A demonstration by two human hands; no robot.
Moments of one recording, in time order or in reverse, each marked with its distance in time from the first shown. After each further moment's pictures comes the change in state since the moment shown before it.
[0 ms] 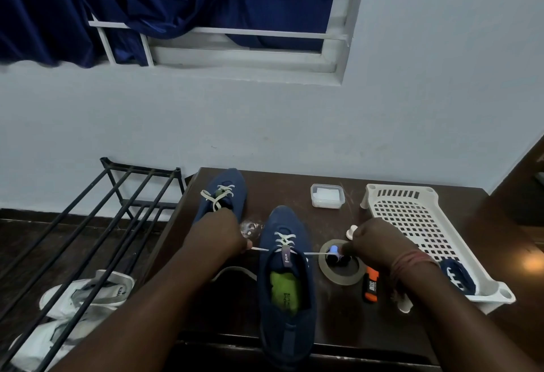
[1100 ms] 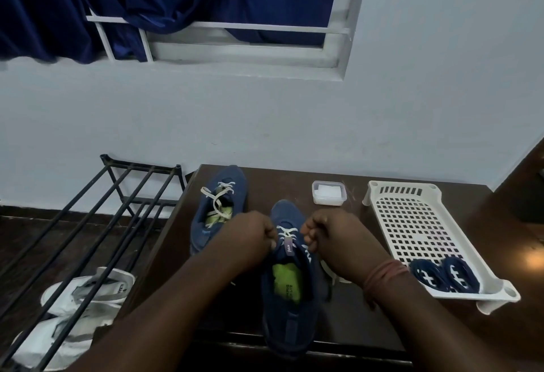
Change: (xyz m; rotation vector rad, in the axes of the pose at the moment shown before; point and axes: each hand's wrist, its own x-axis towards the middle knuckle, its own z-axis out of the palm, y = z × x) left_hand -0.028 0.034 -0.002 -0.184 -0.077 0.316; right_hand -0.019 -0.041 0.029 0.268 0.134 -0.456
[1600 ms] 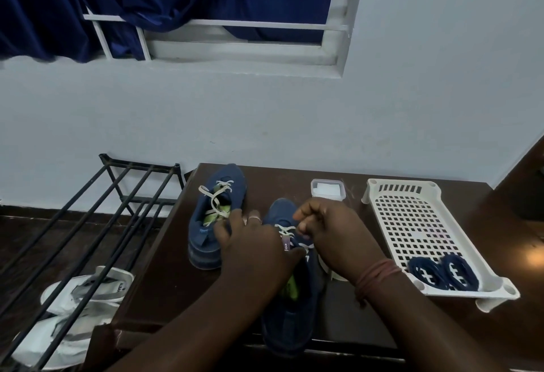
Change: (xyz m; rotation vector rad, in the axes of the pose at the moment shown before) left_hand -0.022 0.025 0.040 0.421 0.282 -0.153; right_hand -0.003 -0.011 0.000 0.188 0.108 0.030
